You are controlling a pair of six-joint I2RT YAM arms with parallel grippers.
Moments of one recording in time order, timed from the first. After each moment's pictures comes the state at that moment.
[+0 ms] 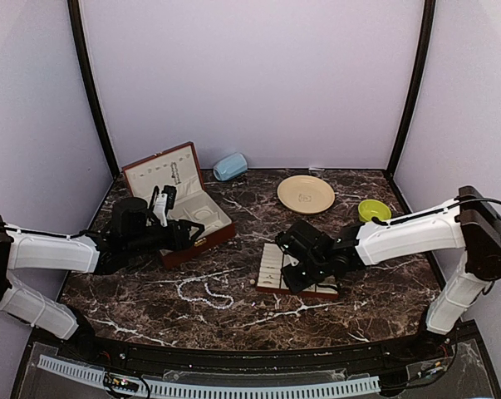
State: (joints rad) left arm -0.61 1.31 0.53 0.40 0.14 -0.45; right arm 1.05 1.65 0.95 -0.40 0.18 0.48
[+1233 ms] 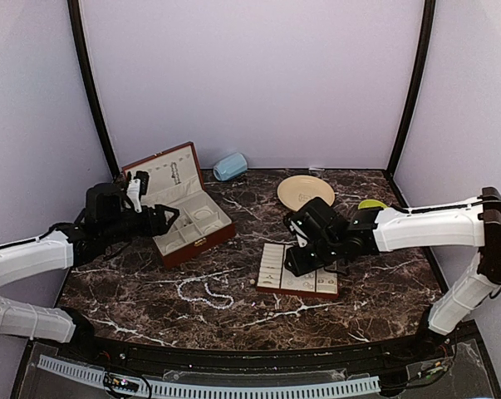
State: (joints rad) left arm -0.50 1.12 0.56 0.15 0.11 -0.39; right arm 0.97 1.55 0.97 -0.43 0.13 0.48
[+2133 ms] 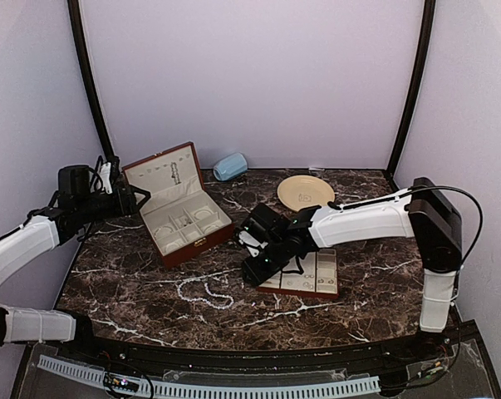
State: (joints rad) left arm -0.10 1.08 0.72 -0.09 0.41 -0.29; right arm 1.05 1.96 1.36 -0.49 -0.05 0.30
